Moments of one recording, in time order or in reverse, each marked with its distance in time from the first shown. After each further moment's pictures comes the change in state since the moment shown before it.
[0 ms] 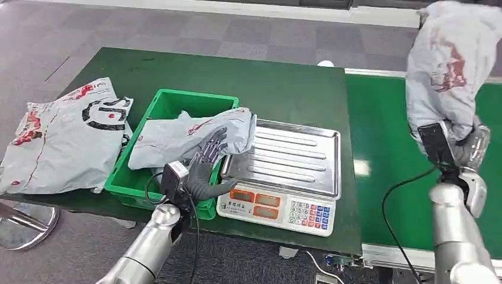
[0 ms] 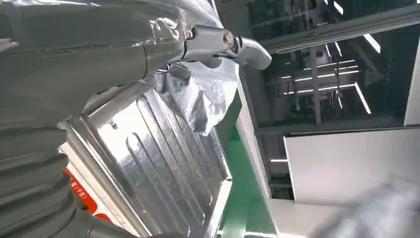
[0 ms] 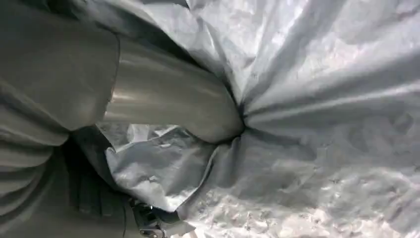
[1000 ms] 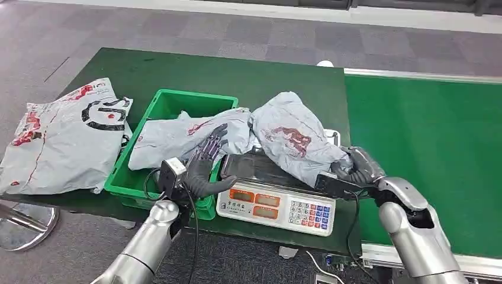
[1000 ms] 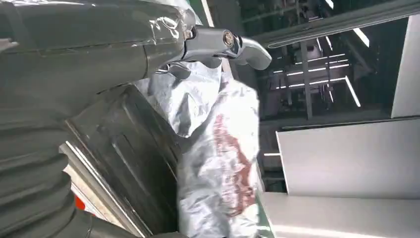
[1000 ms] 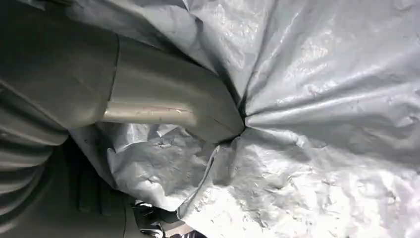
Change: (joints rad) left arm -0.016 0.007 -0.006 -0.015 0.009 -0.031 0.000; right arm 0.153 -0.026 0.452 -0.355 0.303 0.716 0.247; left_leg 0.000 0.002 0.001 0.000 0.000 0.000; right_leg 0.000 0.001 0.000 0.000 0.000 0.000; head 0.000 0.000
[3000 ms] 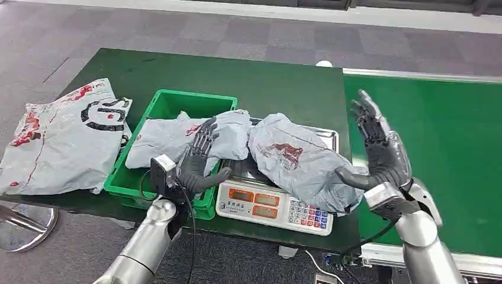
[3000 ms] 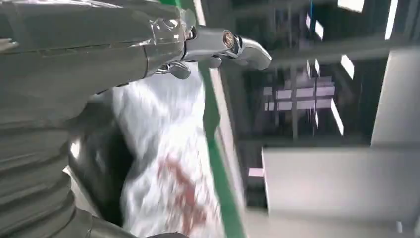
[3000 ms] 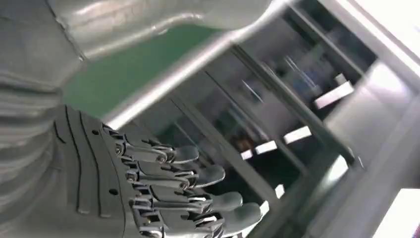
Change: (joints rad) left arm 0.013 -0.008 0.038 -0.049 0.070 0.110 0.000; right arm 0.096 0.069 -0.081 -0.352 -0.624 -0.248 -0.388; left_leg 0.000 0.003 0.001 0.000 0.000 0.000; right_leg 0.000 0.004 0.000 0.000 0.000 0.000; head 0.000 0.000
